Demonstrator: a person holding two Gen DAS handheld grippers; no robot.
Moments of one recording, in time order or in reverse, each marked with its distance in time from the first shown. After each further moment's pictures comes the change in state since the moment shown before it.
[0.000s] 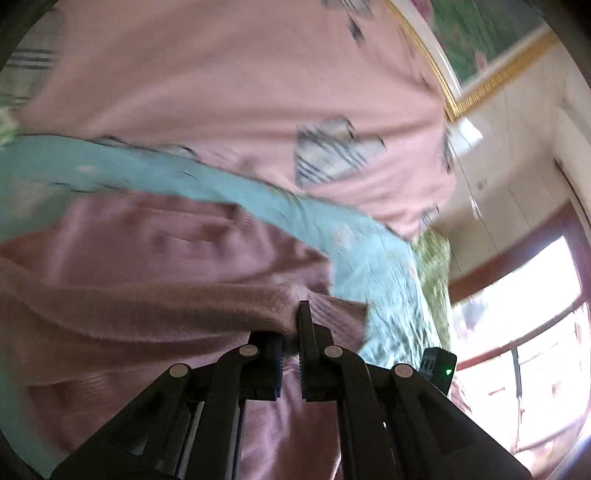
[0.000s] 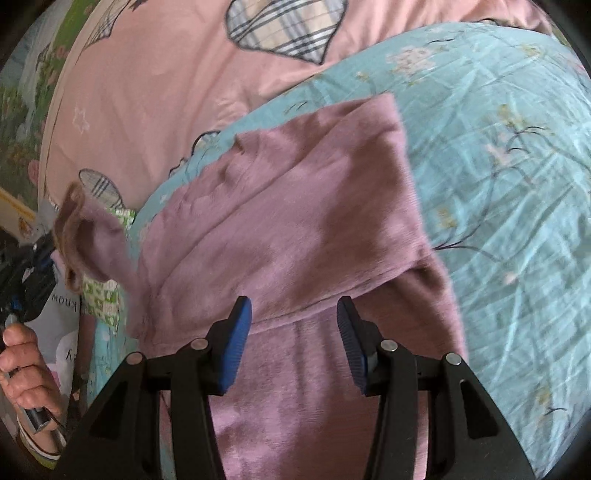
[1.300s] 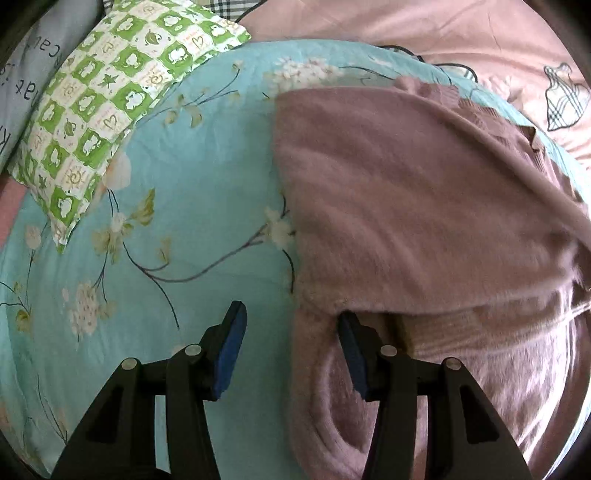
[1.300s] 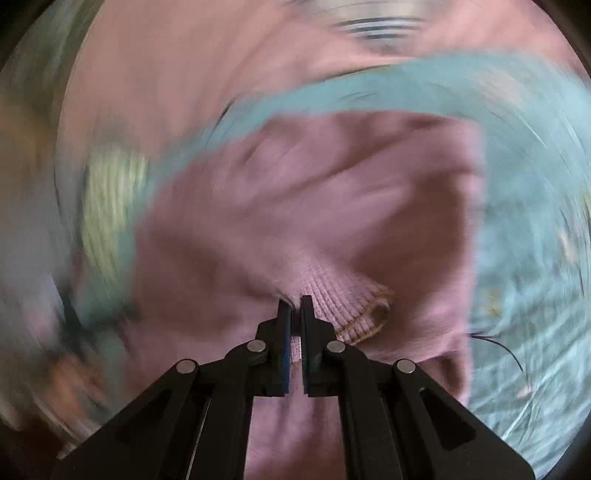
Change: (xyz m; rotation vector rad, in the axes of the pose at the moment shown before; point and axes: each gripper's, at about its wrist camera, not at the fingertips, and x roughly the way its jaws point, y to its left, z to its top) left arm -0.029 0.196 -0.109 -0.092 0.036 0.827; right arm 0.042 -0.004 0.064 -0.132 0.081 0.099
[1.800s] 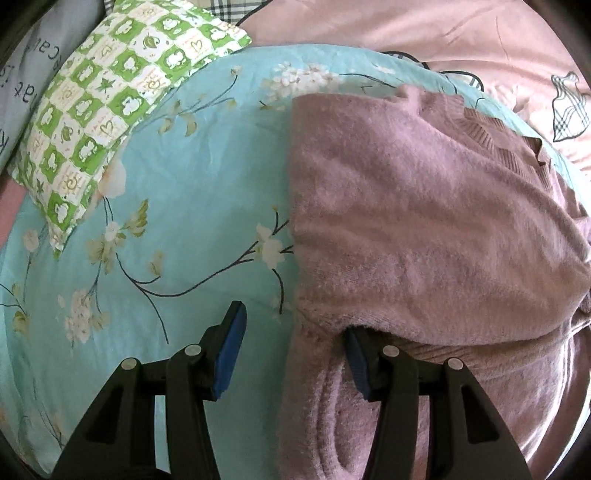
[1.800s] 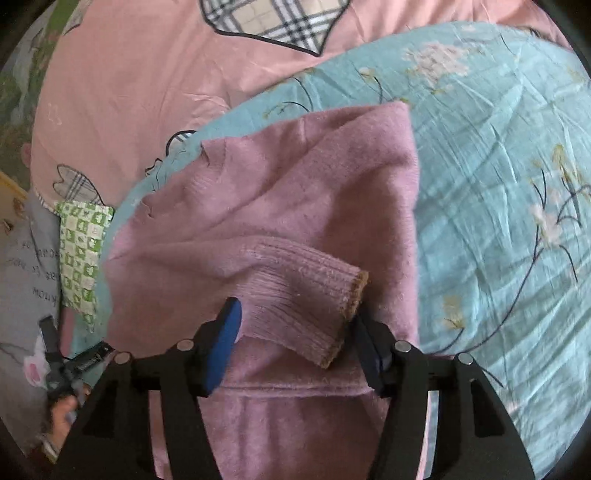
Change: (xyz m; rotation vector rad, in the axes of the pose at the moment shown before) left arm 0.008 -0.016 0.017 -0.023 -0.007 0.005; right arm 0.019 -0.019 -0.011 0.003 -0.043 -0.112
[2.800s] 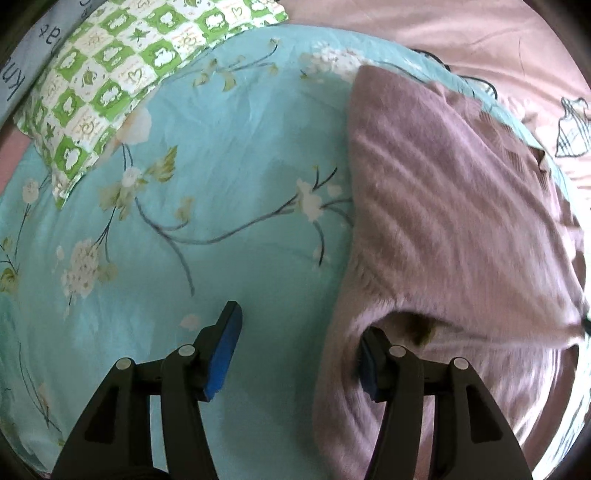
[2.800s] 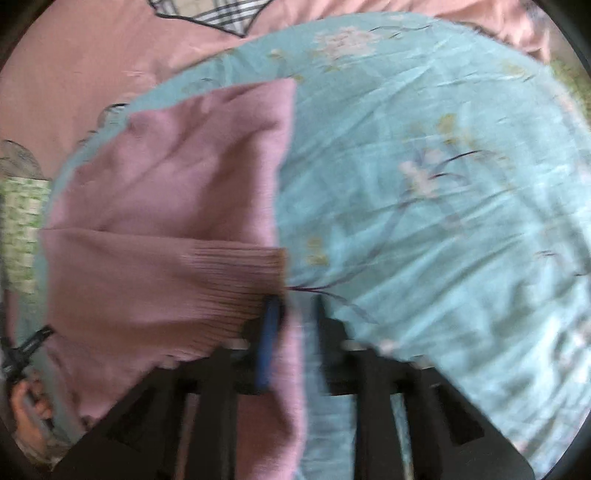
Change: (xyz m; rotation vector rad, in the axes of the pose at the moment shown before) left arm -0.010 0.048 -0.046 -0.089 0.068 -0.079; right arm -0.041 -0.027 -0.013 0.011 0.116 -0.338
